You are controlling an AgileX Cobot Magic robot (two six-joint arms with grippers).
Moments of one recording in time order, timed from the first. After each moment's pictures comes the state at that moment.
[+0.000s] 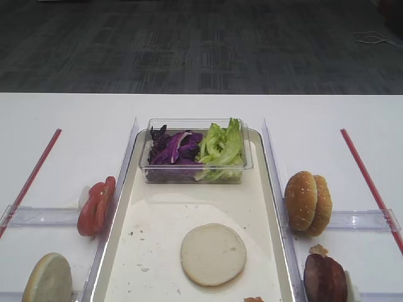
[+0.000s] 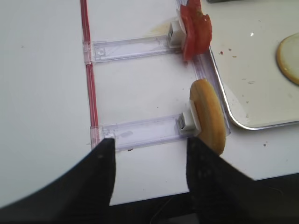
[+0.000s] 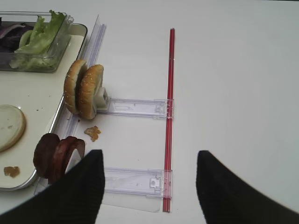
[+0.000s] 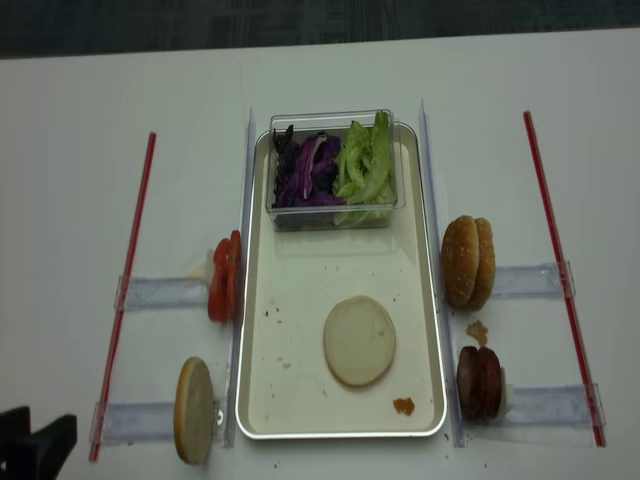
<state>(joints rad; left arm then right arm) -0.14 0.26 -0.52 -0.03 1.16 -0.04 0.04 -0.02 -0.47 0.07 1.13 -0.03</state>
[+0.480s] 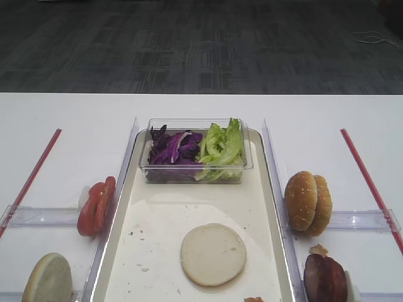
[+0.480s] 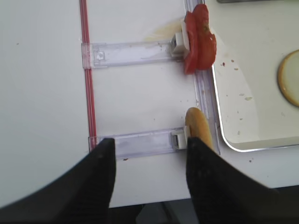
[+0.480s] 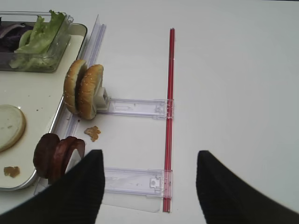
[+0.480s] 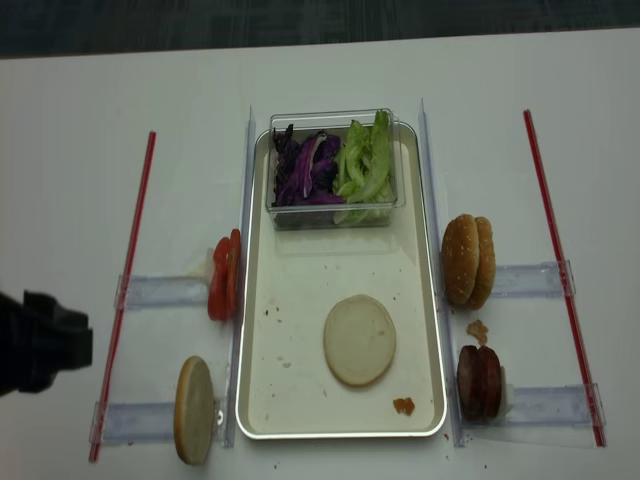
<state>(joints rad) -0.14 0.75 -0.80 -0.03 1.17 -0.08 0.04 -0.02 -0.47 0.07 1.13 -0.03</state>
